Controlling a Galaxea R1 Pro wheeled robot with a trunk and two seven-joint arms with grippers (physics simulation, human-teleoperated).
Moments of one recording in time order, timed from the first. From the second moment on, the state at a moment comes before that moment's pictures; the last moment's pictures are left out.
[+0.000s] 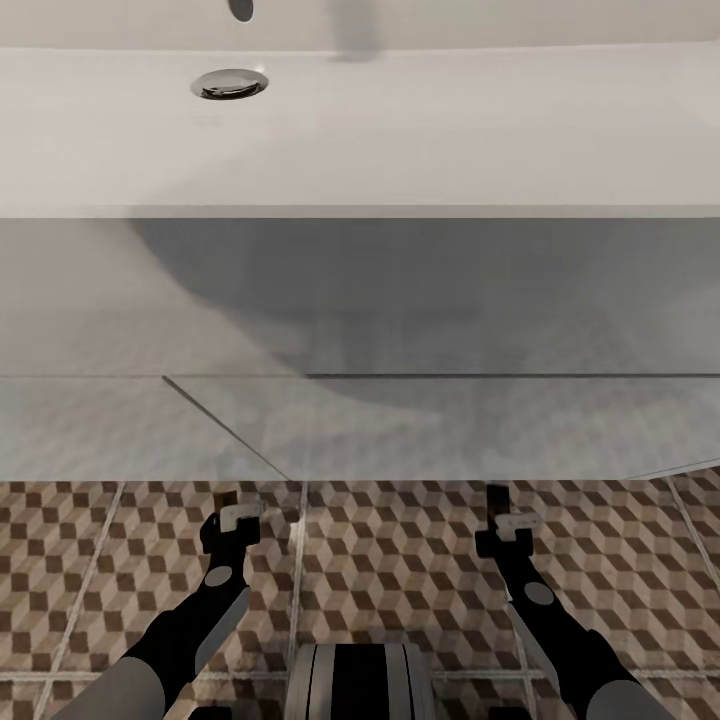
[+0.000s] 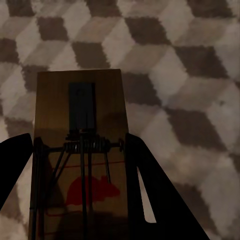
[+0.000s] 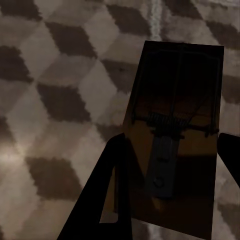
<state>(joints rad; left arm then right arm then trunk) -0.57 0.08 -0.46 -0.71 0.40 -0.14 0.51 -0.51 -0.13 0.22 -0.68 -0.10 -0.18 -0.15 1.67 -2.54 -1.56</state>
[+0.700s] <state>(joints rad) -0.56 0.08 -0.46 -0.71 0.40 -0.21 0.52 -0.51 -0.13 0.22 -0.68 -0.11 -0.27 -0.15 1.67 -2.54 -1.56</state>
